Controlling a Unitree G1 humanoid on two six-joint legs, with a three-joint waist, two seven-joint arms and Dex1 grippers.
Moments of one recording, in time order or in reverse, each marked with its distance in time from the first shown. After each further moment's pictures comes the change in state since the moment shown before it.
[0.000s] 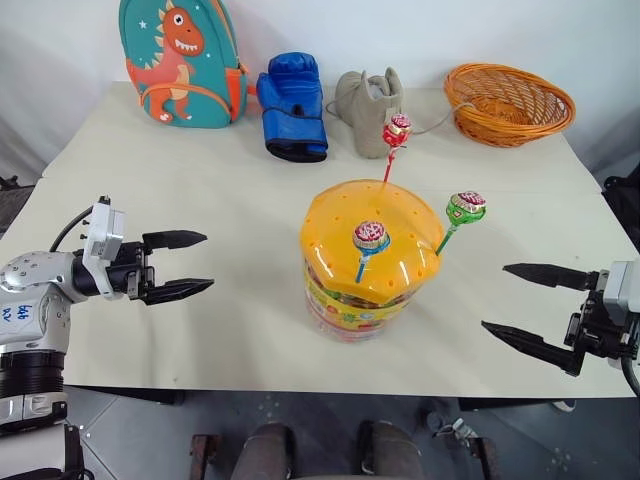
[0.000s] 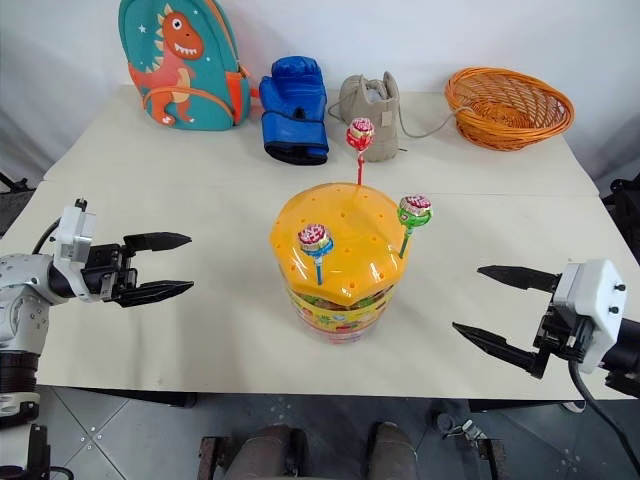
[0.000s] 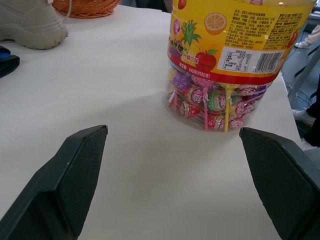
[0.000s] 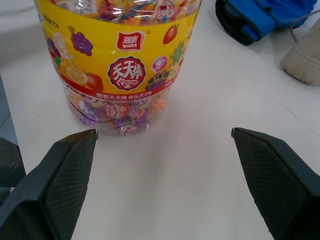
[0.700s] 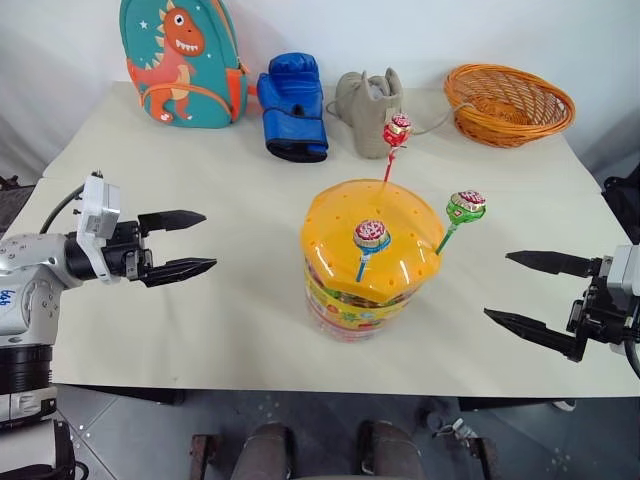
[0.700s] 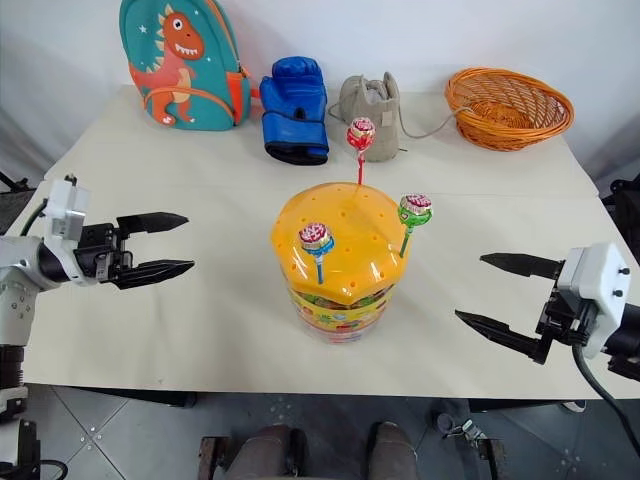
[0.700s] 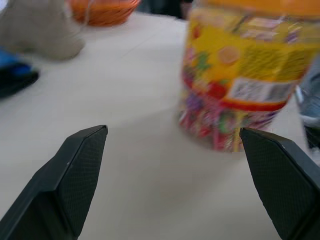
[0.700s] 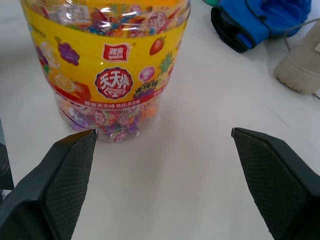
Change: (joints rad) left arm -0.050 0.053 0.012 -0.217 -0.078 0.179 0.109; right arm -0.092 -0.035 0.035 0.059 0.000 0.009 0.021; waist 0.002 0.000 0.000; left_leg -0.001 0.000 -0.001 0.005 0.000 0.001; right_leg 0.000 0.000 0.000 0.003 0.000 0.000
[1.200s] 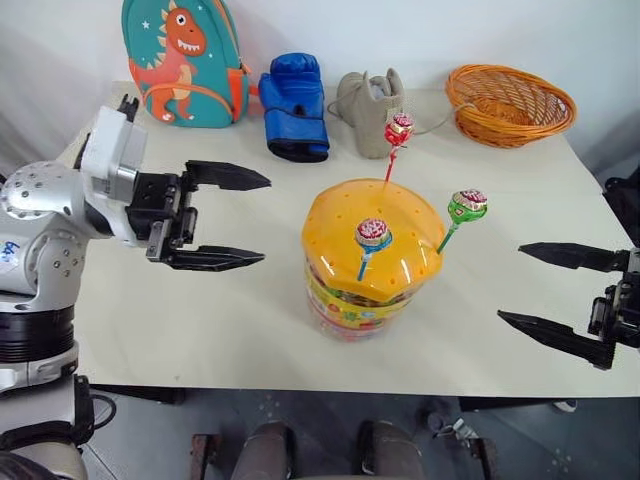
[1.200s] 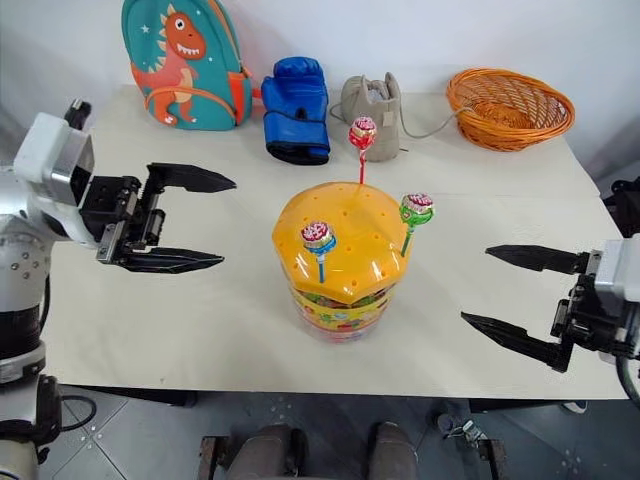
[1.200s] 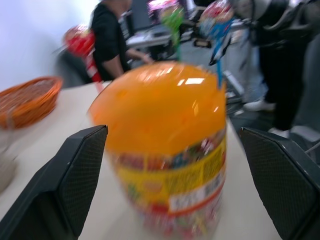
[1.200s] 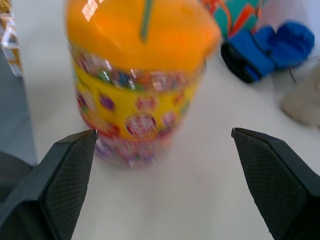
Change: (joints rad) left arm -0.281 -0.081 -0.144 -0.215 -0.136 0.112 -0.029; right arm 0.035 -0.037 -0.226 -0.185 0.265 0.166 -0.010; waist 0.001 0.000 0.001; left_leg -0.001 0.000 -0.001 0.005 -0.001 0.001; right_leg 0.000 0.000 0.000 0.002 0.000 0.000
